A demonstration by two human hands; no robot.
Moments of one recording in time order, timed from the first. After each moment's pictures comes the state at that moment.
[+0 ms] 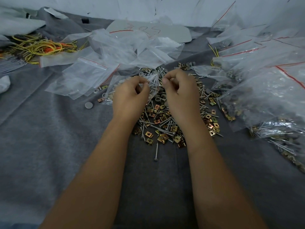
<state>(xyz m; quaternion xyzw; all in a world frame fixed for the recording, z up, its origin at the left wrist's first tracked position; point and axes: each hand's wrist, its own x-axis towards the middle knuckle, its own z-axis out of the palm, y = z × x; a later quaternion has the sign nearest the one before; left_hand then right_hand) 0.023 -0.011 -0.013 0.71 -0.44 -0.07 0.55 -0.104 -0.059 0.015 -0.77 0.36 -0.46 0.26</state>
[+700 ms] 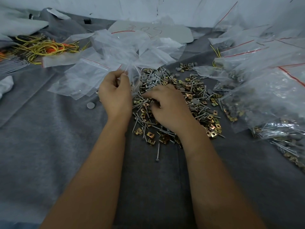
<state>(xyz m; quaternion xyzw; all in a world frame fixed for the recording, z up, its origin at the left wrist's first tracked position) 0.031 -0.008 0.001 0.62 -0.24 -0.07 0.74 -0.094 -0.053 0.003 -0.91 0.30 -0.24 0.14</state>
